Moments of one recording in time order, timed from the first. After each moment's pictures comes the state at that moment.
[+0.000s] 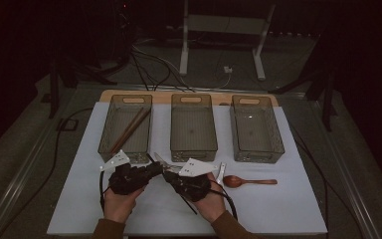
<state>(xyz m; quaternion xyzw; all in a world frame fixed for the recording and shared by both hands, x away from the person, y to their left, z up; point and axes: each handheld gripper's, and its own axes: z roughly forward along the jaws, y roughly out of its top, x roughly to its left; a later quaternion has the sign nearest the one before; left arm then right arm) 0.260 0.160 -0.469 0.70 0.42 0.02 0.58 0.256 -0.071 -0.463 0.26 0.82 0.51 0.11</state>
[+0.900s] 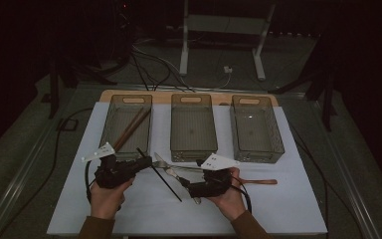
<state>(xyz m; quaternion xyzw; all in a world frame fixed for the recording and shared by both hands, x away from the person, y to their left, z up) 0.262 0.190 -0.434 0.68 0.43 0.01 0.59 0.266 -0.123 -0.460 0.32 0.81 0.47 0.13</state>
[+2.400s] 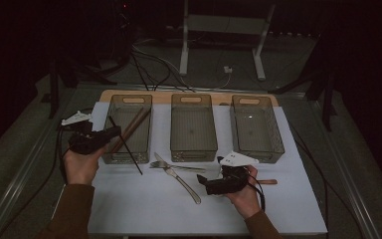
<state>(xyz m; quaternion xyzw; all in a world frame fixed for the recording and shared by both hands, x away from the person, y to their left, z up) 0.328 0.246 -0.397 0.68 0.52 0.14 0.49 0.274 -0.166 -0.468 0.37 0.80 0.46 0.14</state>
